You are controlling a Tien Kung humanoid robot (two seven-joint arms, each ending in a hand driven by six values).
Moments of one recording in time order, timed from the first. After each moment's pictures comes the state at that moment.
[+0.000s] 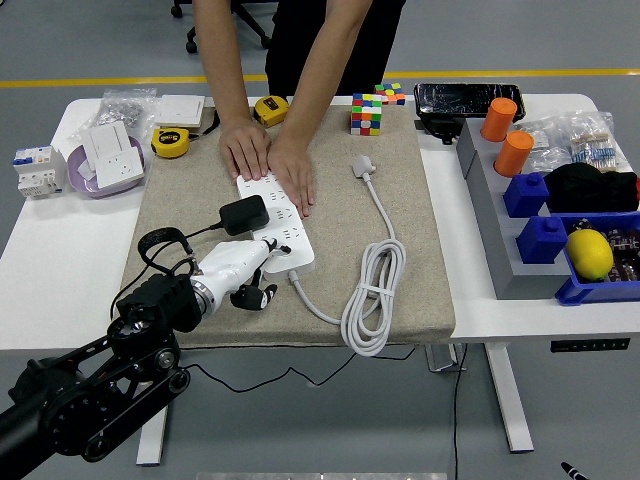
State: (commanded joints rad) left arm -0.38 0.20 -0.78 -1.38 2.04 -0.06 0.43; right arm 0.12 -0.07 1.59 0.18 -1.63 -0.02 -0.05
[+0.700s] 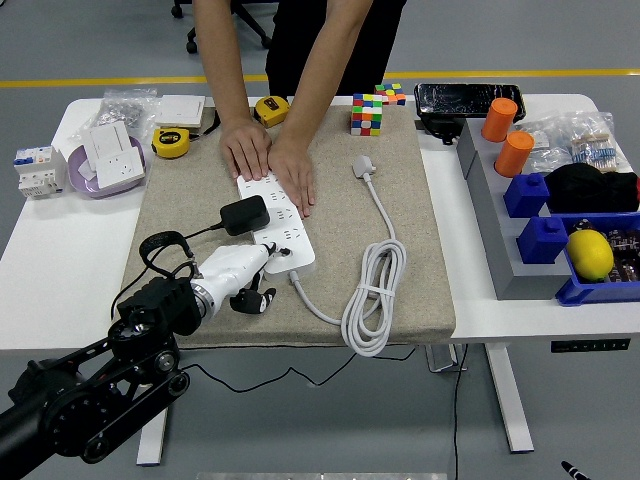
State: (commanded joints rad) left arm -0.38 0.21 -0.76 -1.36 2.02 -0.08 0.43; right arm 0.12 -0.07 1.59 0.18 -1.62 -0.02 -0.05
